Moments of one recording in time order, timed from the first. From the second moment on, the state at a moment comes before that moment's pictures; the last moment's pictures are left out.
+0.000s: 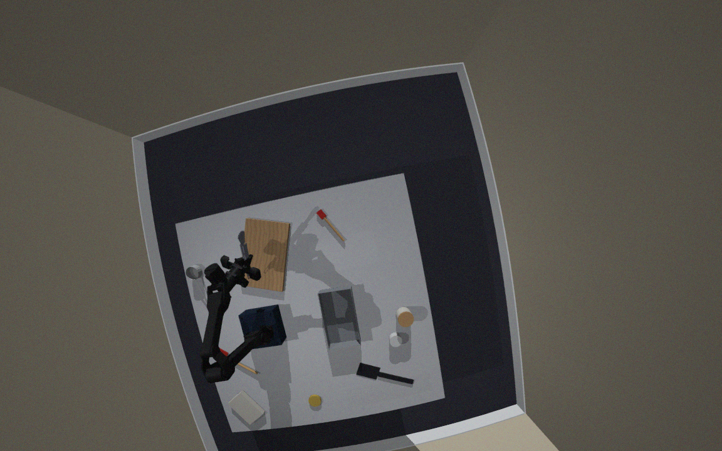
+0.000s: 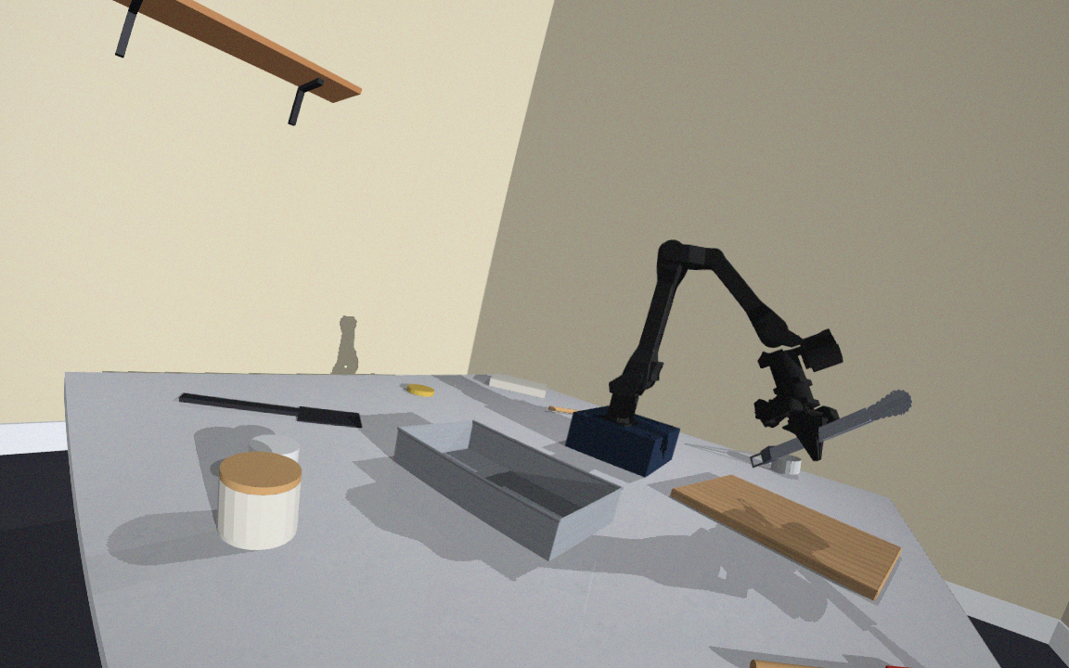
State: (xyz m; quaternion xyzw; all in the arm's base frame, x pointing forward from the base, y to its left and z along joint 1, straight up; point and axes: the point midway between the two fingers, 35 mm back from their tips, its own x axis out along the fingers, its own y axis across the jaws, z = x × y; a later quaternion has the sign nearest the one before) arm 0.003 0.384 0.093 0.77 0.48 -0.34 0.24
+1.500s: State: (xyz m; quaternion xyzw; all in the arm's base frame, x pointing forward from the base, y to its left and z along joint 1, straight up) arm 0.001 0.360 0.105 0.81 0.50 -0.26 0.15
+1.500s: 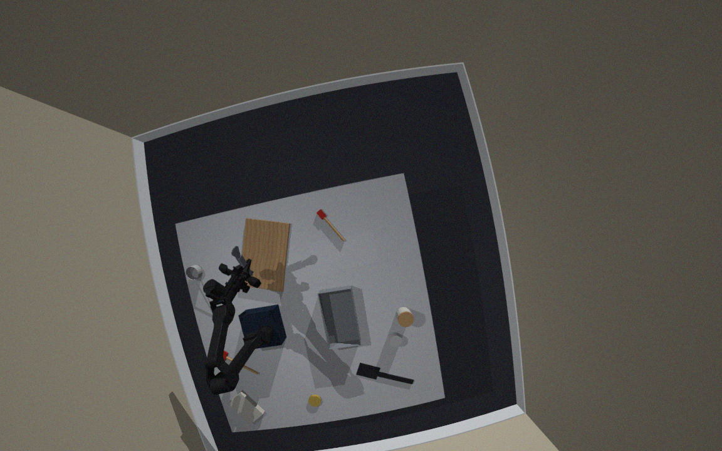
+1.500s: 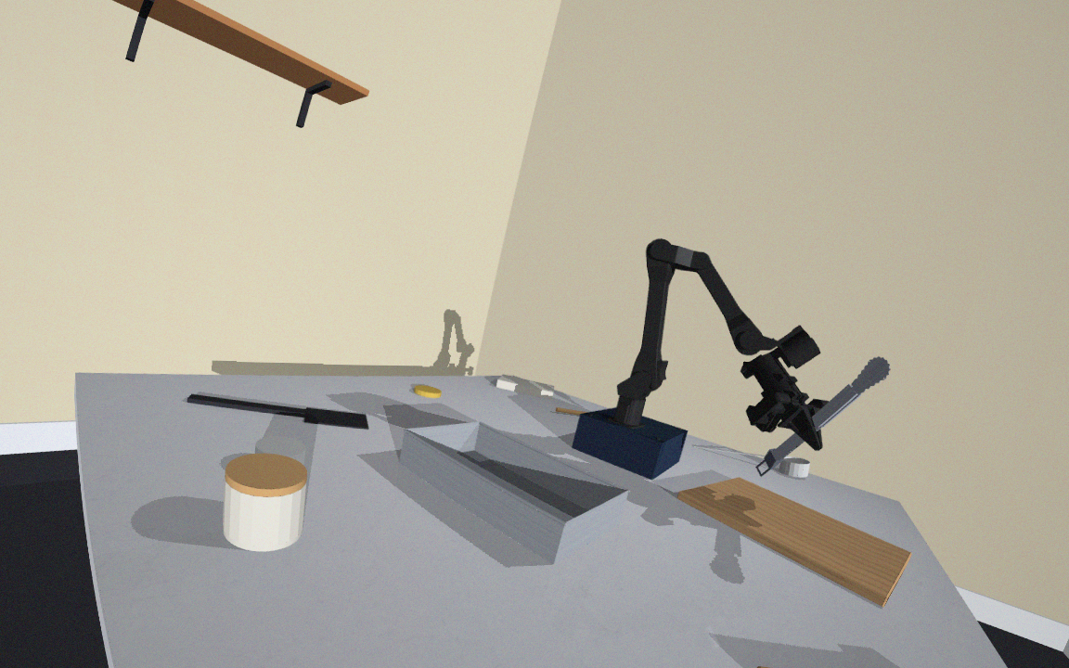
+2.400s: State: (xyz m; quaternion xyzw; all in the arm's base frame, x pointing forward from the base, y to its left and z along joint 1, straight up) arm 0.003 0.379 0.092 0.77 0.48 -0.34 0.24
